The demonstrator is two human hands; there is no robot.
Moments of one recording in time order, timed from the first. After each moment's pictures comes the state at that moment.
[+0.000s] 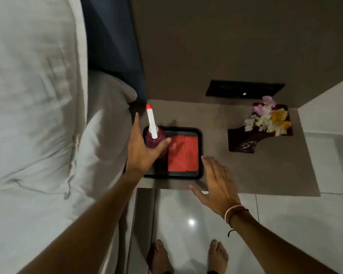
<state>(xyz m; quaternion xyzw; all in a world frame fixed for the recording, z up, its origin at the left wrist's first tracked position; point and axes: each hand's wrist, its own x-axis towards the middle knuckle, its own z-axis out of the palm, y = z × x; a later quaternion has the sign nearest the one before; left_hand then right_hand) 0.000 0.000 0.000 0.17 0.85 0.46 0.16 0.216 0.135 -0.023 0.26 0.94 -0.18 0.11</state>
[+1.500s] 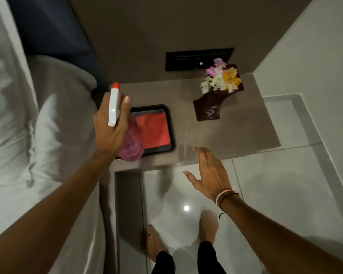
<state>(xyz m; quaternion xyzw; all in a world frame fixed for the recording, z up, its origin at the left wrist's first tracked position) 0.040 0.009 0.046 0.30 0.79 0.54 0.01 0.305 0.120 -0.032 0.35 0.92 -0.18 0.07</state>
